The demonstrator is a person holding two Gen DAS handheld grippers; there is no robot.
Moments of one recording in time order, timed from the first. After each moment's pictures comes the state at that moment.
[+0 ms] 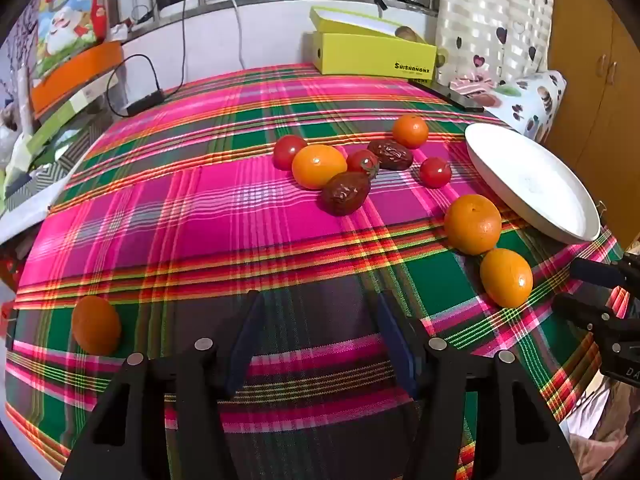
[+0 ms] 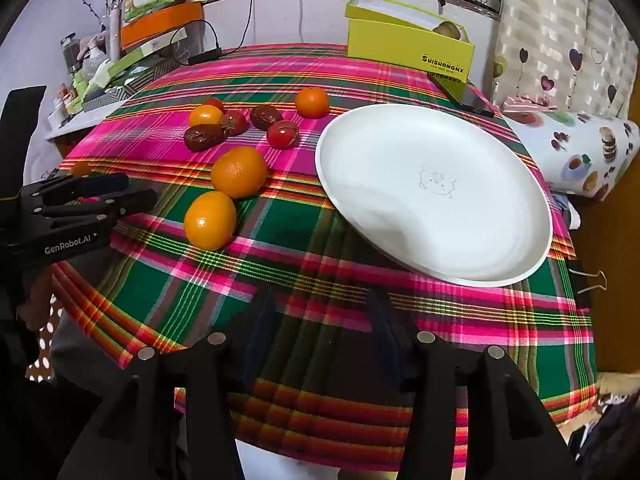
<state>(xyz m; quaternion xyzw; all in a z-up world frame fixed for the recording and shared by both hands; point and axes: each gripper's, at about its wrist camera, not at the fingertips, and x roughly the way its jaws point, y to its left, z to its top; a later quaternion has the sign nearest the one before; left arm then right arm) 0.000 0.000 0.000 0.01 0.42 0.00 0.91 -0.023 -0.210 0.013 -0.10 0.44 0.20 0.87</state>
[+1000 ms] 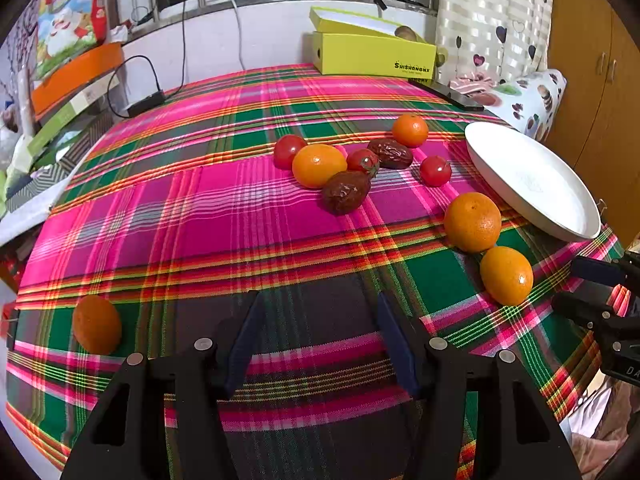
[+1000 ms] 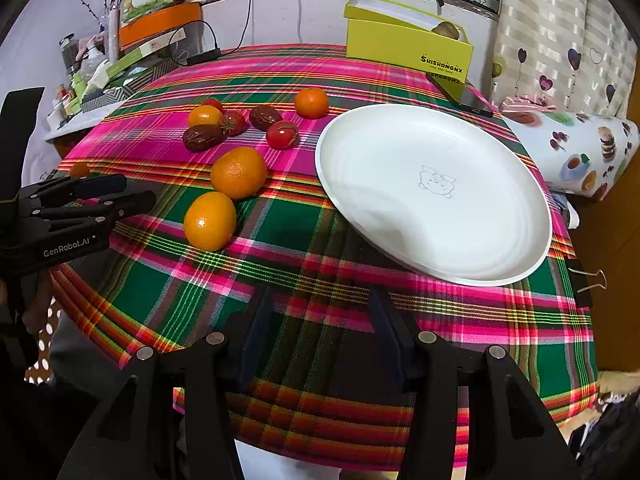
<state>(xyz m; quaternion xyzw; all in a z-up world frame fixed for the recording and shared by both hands) 0.000 0.000 0.000 0.01 0.42 0.00 0.91 -0.023 -0.208 0.012 -0.10 0.44 0.20 0.87</state>
